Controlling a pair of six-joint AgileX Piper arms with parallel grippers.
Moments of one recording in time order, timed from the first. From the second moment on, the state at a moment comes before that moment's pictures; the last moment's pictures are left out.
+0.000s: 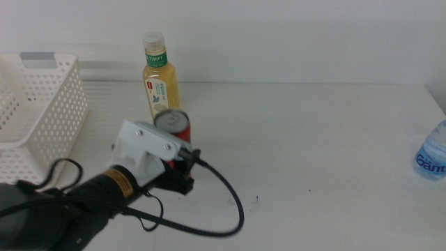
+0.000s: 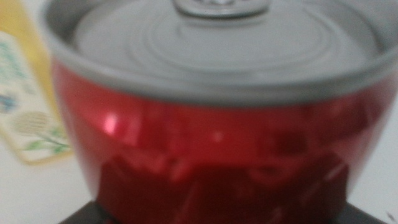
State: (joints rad) left arm -0.42 1.70 -0.48 0.19 -0.81 -0.10; right arm 0.03 0.00 0.00 -0.05 0.11 0.00
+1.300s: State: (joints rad) left arm 0.10 1.54 -1.54 -0.15 1.15 0.35; right arm 0.03 0.00 0.00 -0.05 0.11 0.00
